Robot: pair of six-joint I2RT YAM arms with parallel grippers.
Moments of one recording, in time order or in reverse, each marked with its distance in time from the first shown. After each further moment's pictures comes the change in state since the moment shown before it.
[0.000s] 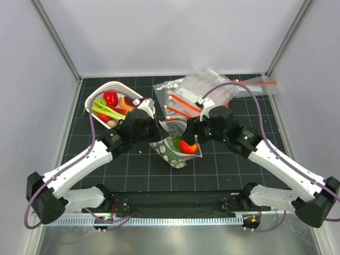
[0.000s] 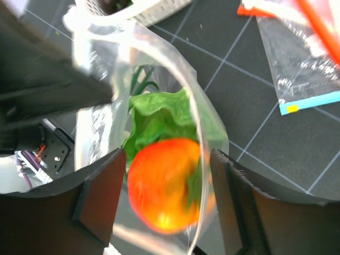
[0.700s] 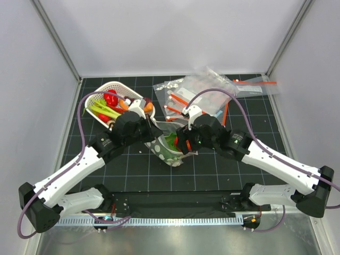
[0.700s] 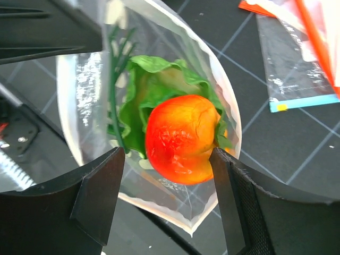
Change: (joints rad) left arm 0.033 -0.103 -0.030 -0.013 -0.053 0.021; right arm 0.193 0.026 0.053 -0.076 0.181 -0.082
